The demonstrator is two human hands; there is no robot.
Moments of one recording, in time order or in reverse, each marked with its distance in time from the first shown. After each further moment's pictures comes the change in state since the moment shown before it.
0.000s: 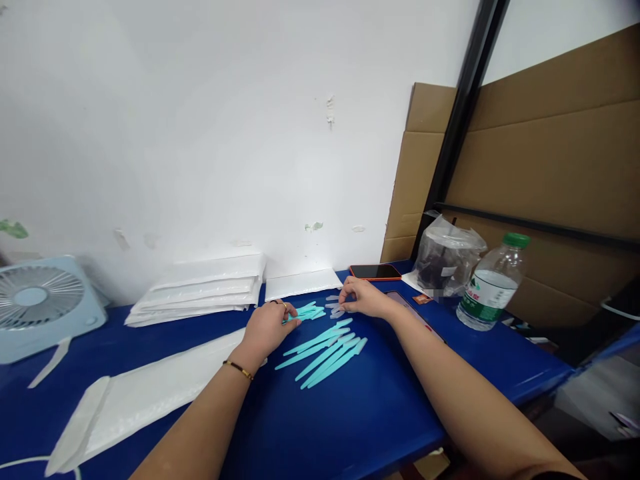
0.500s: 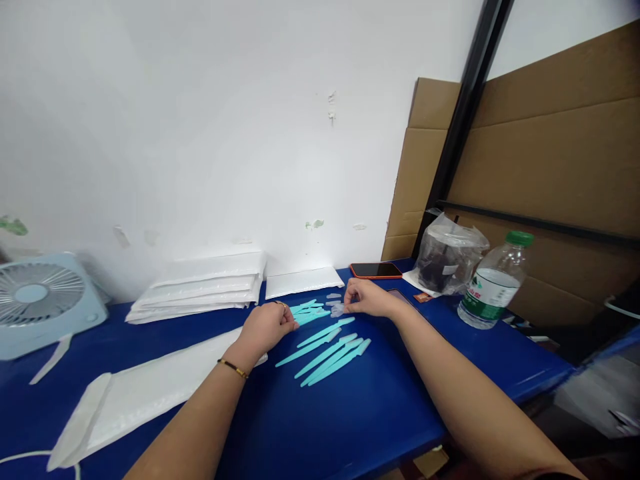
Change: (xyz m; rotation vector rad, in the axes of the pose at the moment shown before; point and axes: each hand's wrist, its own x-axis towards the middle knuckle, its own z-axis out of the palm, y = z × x) left_hand -0.002 -0.001 -0.006 -0.024 -0.120 -0.033; right_hand -0.005 0.000 -0.005 -0.036 -0.082 0.027
